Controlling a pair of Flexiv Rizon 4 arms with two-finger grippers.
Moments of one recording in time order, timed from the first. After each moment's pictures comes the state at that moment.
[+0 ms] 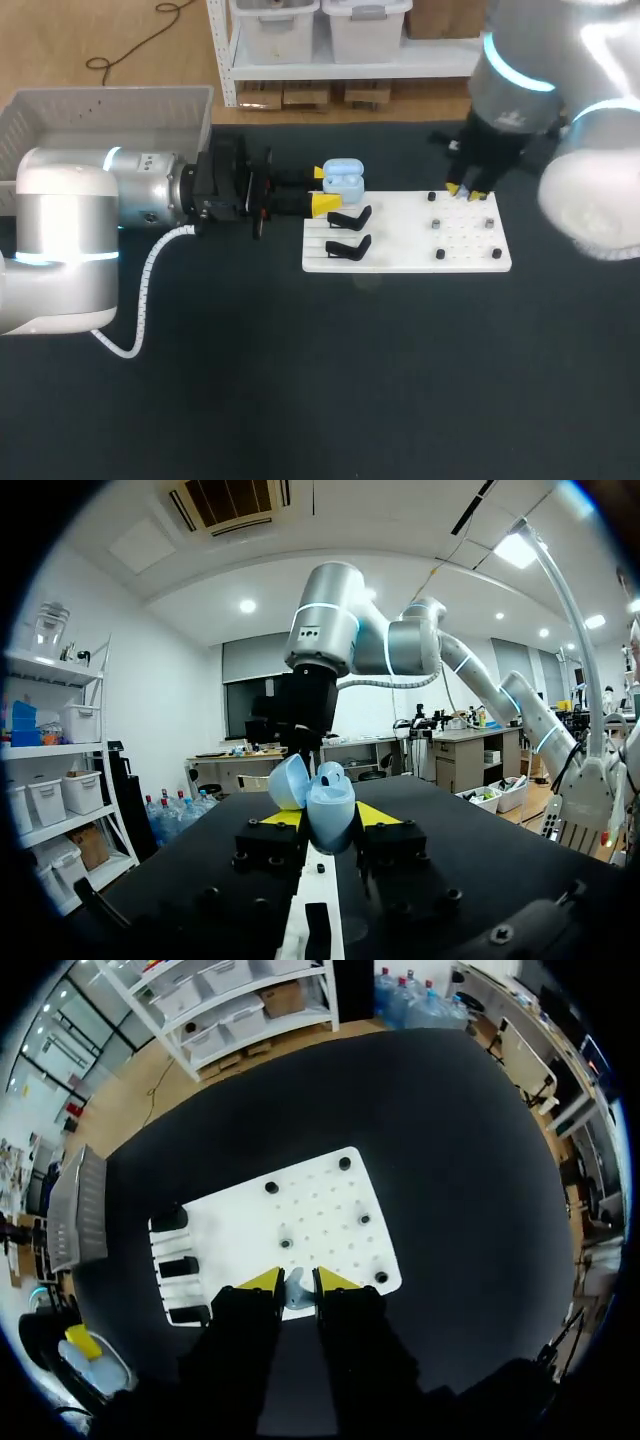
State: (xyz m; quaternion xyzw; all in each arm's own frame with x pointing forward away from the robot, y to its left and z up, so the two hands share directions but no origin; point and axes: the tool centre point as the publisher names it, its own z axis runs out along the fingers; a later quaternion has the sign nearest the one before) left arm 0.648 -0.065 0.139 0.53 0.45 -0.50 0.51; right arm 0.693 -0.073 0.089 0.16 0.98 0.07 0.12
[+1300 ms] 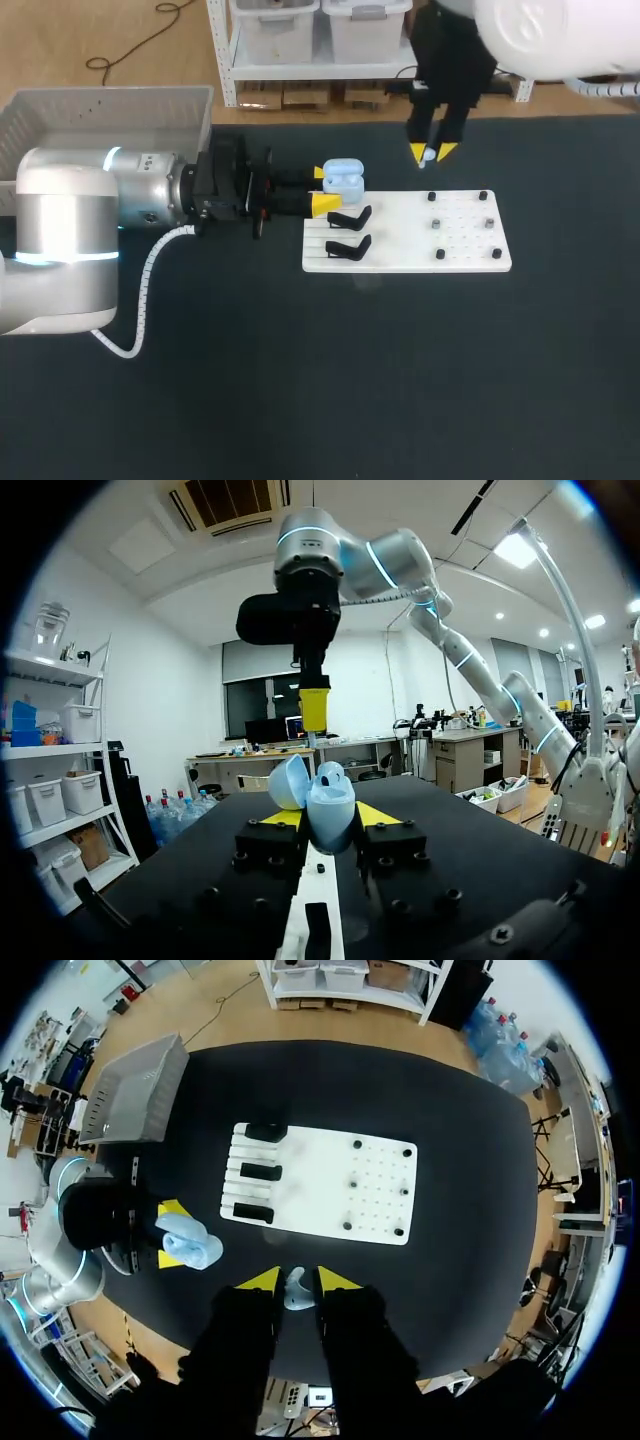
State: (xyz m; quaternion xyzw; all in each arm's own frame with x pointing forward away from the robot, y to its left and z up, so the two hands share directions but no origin) left arm 0.648 -0.065 0.139 0.53 0.45 -0.50 0.51; right arm 0.649 -0.006 0.193 -0.05 1.00 0.06 0.01
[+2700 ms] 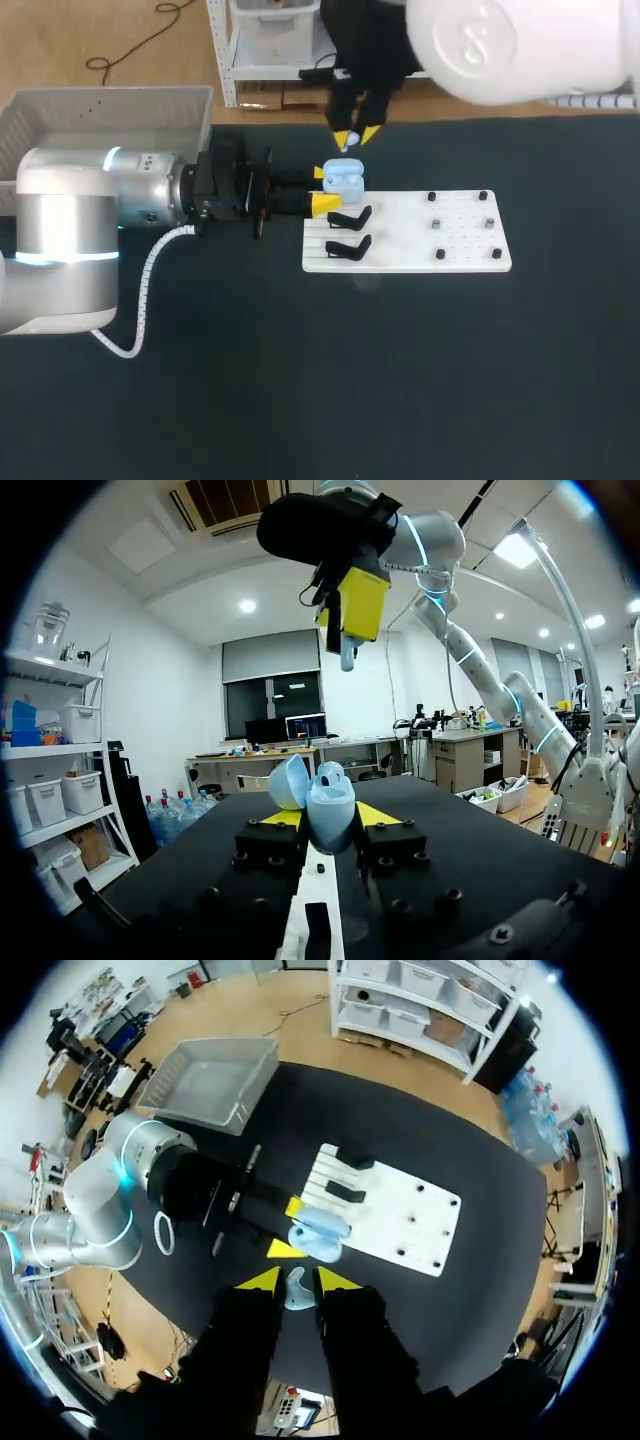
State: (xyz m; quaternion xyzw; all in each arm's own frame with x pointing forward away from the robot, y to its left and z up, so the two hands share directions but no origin) left arm 0.648 -0.065 0.139 0.53 0.45 -0.50 0.51; right arm 0.626 0.088 0.238 -0.17 0.98 0.09 0.08
